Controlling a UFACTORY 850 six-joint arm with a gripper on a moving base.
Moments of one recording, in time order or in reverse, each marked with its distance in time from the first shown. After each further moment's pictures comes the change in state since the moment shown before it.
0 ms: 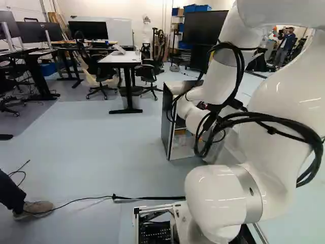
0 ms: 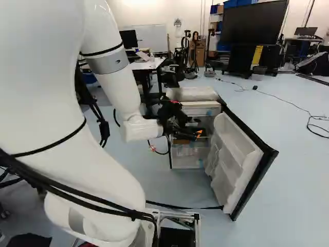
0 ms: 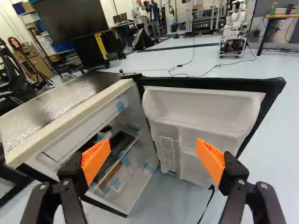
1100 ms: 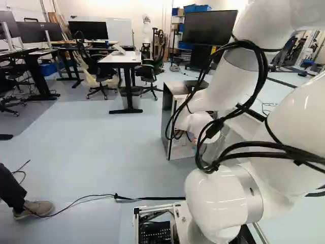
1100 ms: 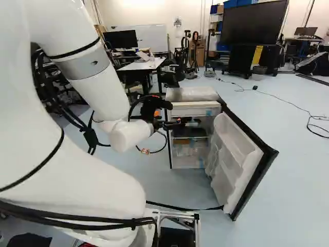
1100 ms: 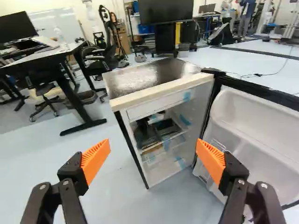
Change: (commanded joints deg) arm 2.9 10.8 6.5 -29.2 -6.8 0.0
